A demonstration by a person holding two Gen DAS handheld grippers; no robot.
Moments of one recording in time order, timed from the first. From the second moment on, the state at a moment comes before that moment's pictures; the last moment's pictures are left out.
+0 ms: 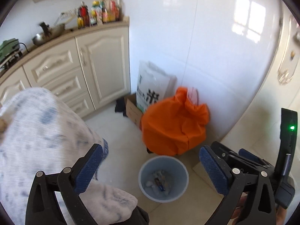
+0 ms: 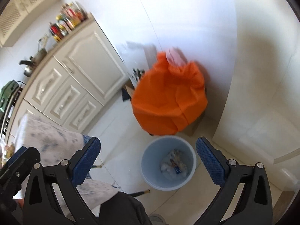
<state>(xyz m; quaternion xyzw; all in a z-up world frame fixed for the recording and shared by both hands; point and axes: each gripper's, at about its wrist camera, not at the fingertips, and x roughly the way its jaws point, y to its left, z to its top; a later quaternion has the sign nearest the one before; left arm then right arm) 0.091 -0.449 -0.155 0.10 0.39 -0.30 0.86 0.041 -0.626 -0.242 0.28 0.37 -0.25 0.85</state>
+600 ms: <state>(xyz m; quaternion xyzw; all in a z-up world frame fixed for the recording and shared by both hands) 0.009 -0.186 -0.041 0.01 0.26 -0.24 0.94 0.050 -0.460 -0.075 0.15 0.27 -0.16 0.94</state>
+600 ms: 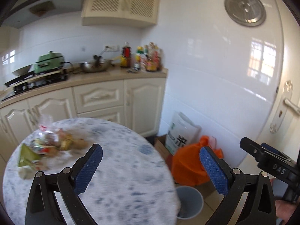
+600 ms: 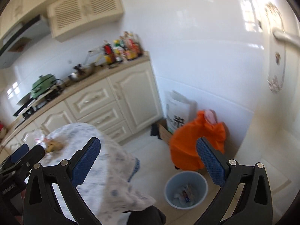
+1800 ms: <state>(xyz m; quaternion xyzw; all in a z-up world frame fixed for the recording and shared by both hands) 0.000 0.024 -0.057 -0.03 0.27 -0.01 0.96 0.158 -0.225 -0.100 0.03 0.33 0.06 0.94</state>
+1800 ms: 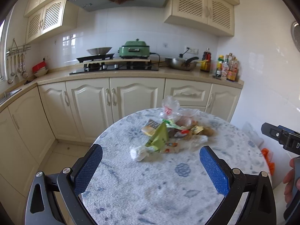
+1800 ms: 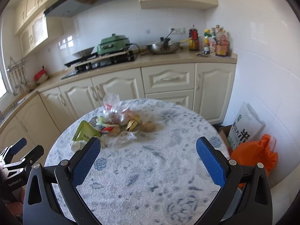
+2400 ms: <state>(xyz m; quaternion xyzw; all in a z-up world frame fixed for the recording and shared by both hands) 0.148 0.057 -0.151 -0.02 0.38 0.01 0.92 0.228 -0.189 -0.178 0.02 0.42 0.09 0.90</state>
